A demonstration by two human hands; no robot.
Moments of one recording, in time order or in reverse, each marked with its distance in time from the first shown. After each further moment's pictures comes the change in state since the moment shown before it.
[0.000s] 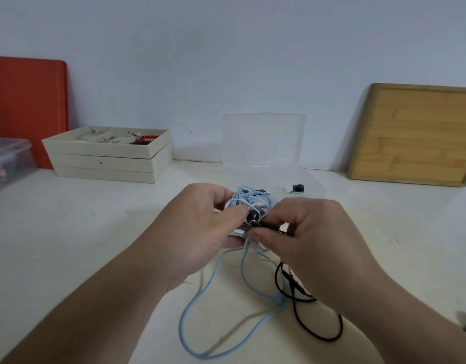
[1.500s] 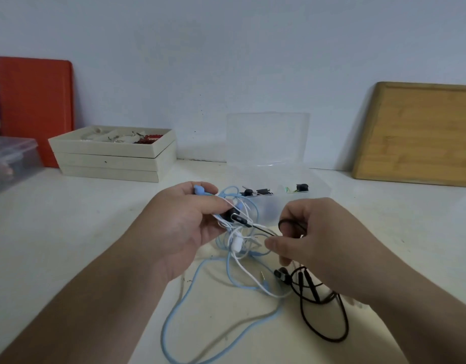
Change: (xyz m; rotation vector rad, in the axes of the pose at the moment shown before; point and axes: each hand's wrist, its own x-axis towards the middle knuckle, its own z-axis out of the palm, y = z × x) left_hand 0.006 0.002 -0.010 -0.586 0.230 -0.189; right_hand 0.005 0.003 -0.012 -0.044 -0.193 0.198
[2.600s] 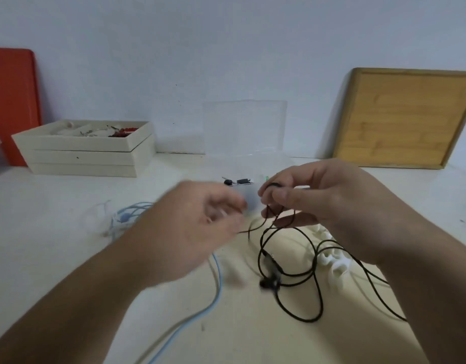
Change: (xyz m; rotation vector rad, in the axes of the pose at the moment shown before) left_hand -0.009 -0.012 0.000 1.107 -0.324 0.496; right_hand 0.003 0.014 -0.035 0.515 -0.087 -0.131
